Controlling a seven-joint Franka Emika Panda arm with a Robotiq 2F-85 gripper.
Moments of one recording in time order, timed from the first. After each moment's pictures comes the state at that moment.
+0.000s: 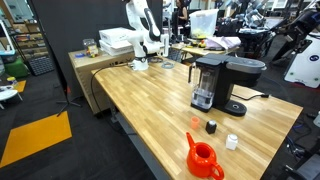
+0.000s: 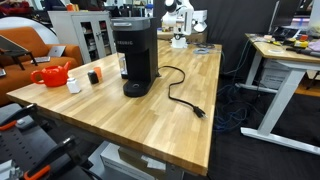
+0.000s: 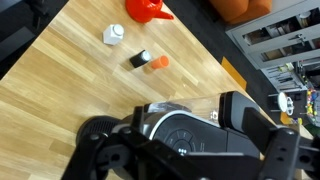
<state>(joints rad) -0.16 -0.21 -0.29 -2.32 0.73 1.81 0.00</state>
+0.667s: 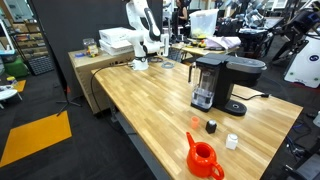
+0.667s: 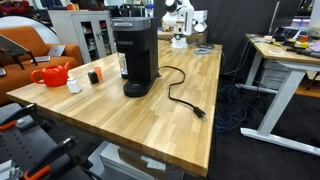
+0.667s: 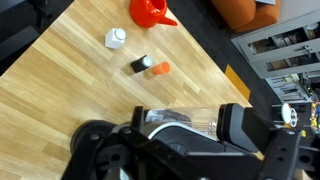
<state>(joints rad) -0.16 -0.22 -0.25 -2.32 0.73 1.81 -0.01</state>
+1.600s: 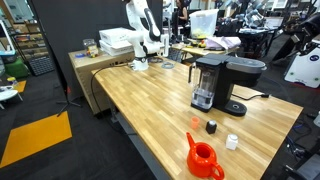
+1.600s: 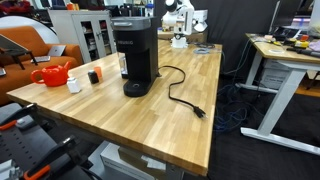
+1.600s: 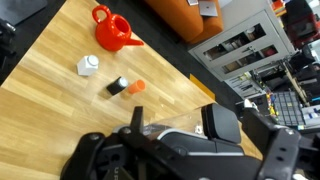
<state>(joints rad) -0.23 -0.18 -0.34 -2.34 0.88 1.64 -0.05</state>
